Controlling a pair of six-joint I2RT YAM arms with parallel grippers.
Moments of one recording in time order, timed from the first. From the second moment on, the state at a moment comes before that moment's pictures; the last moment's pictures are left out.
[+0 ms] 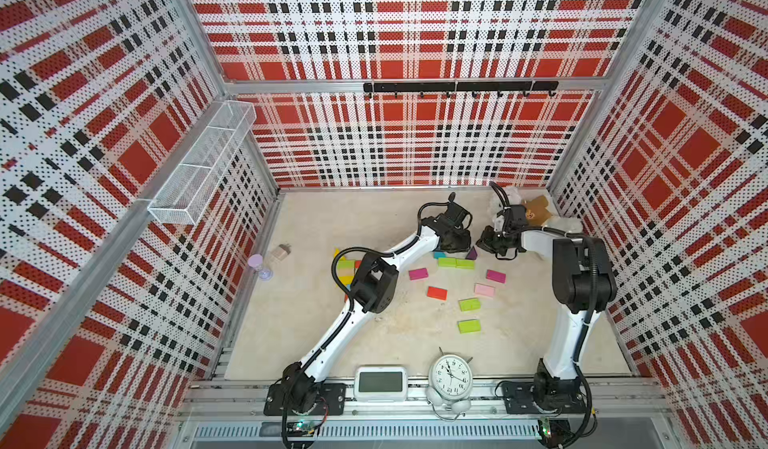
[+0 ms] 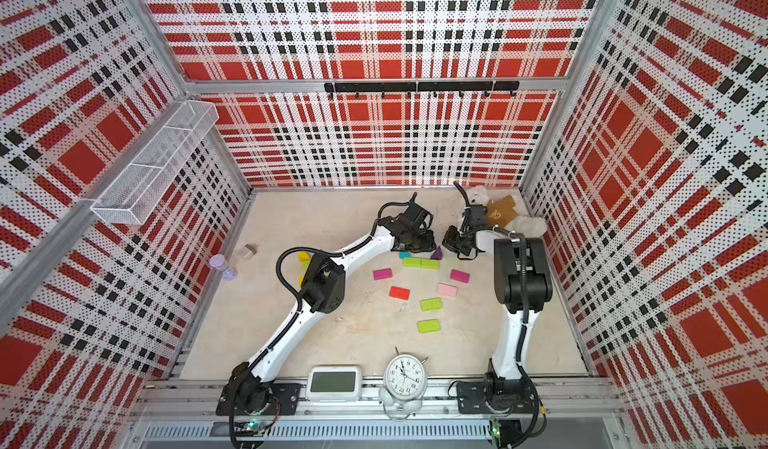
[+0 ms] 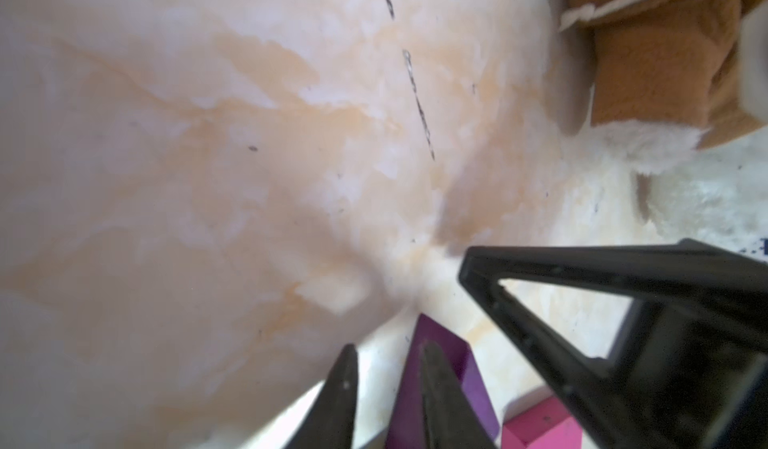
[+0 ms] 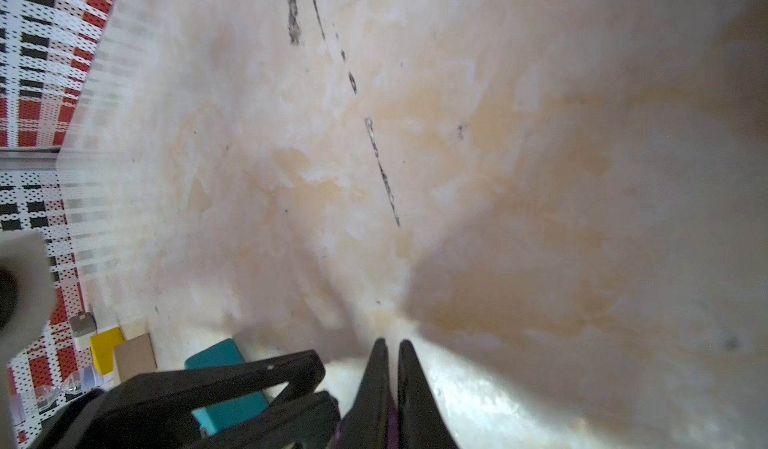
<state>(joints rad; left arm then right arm) -0.74 2.71 2.49 -0.68 0.24 -0.65 0.05 2.00 1.27 -0.26 -0.39 0.50</state>
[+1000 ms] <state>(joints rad) -0.33 1.46 0.94 -0.24 0.15 -0.73 0.56 1.69 1.34 -0.63 -0.02 0.43</state>
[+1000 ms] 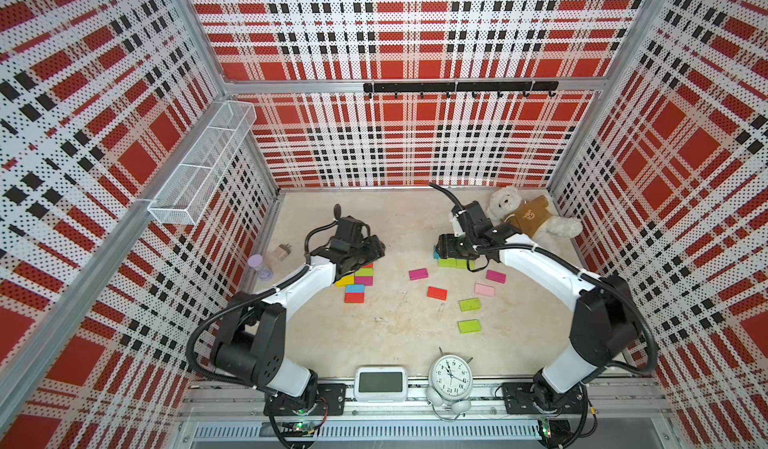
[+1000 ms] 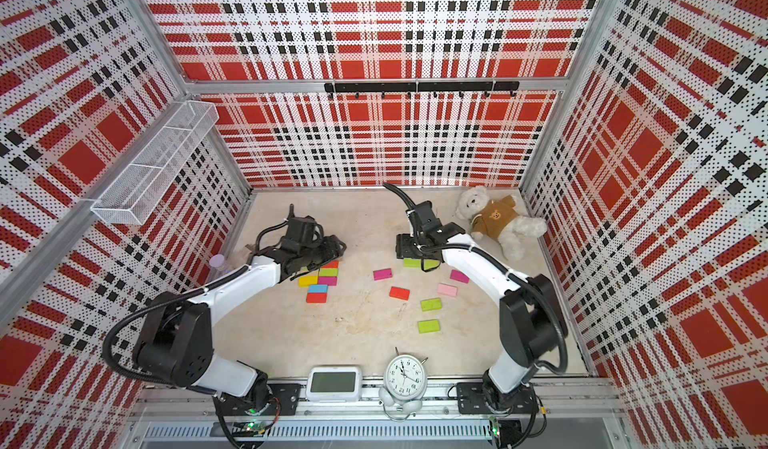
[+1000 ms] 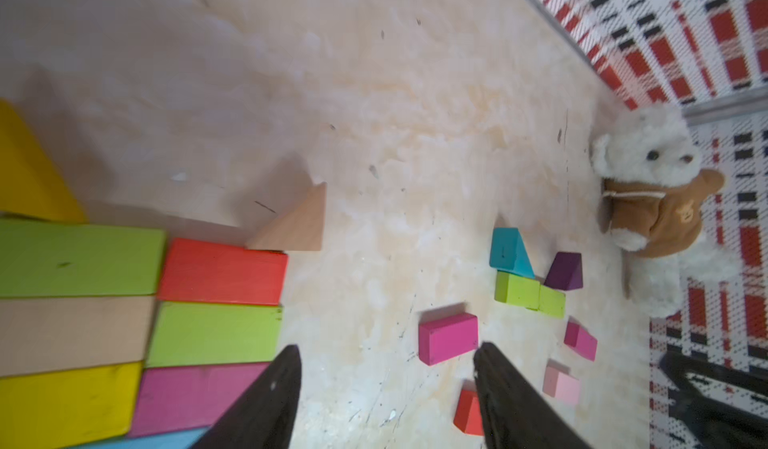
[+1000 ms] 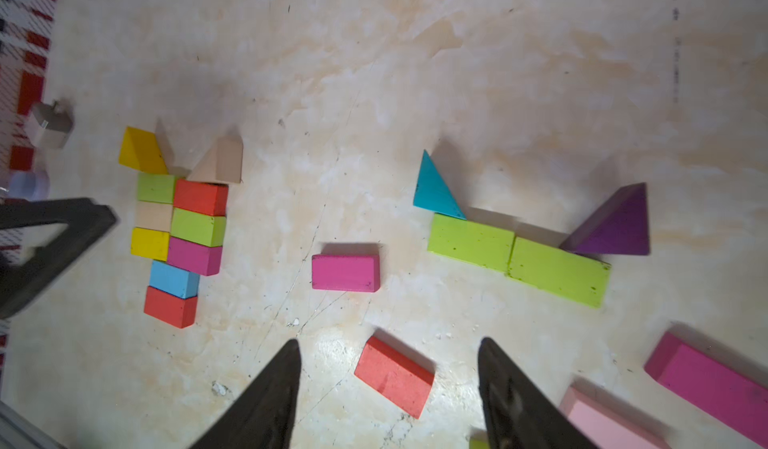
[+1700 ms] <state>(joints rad) -0.11 1.17 0.83 -0.27 0.28 -0.71 0.77 2.09 1.56 -0.71 0.14 0.40</state>
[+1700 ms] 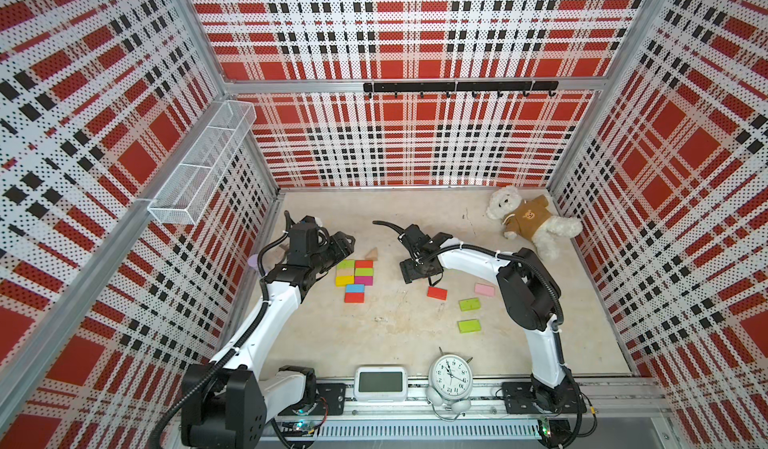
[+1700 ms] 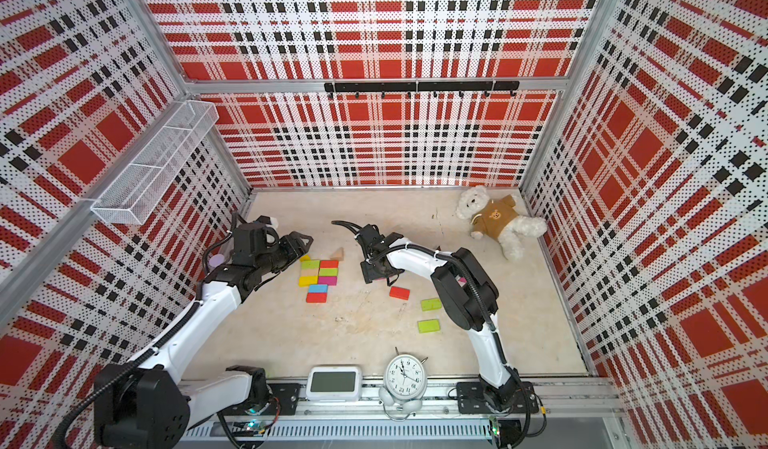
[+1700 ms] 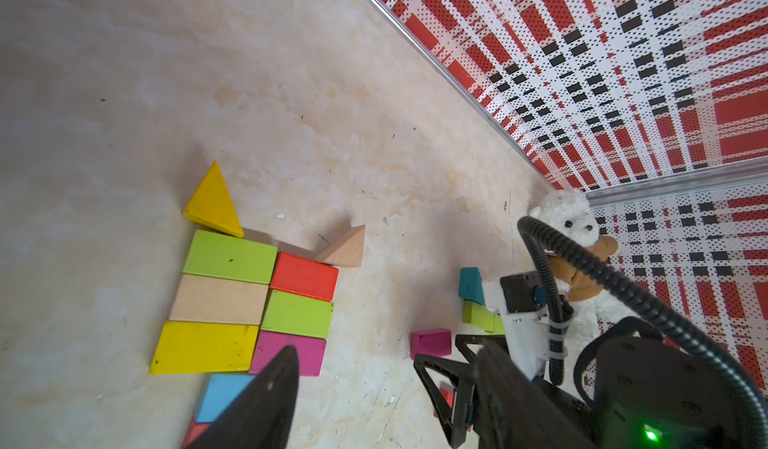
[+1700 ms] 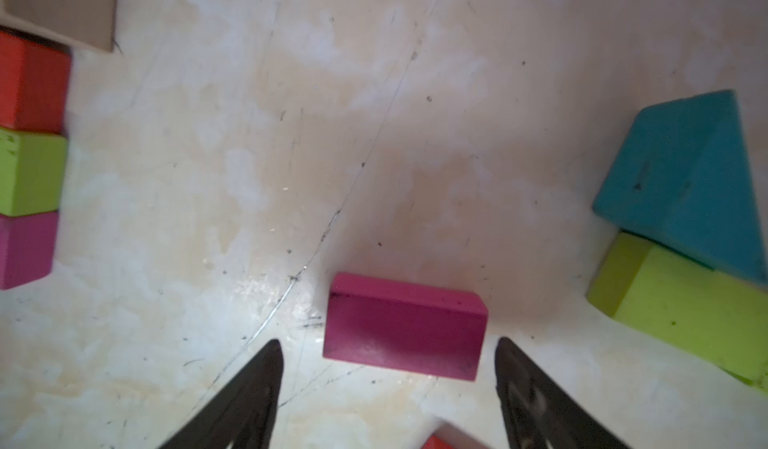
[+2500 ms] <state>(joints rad) -0.11 1.24 0.82 -0.23 0.35 -0.71 0.77 2.13 1.56 -0.71 0.21 0.49</state>
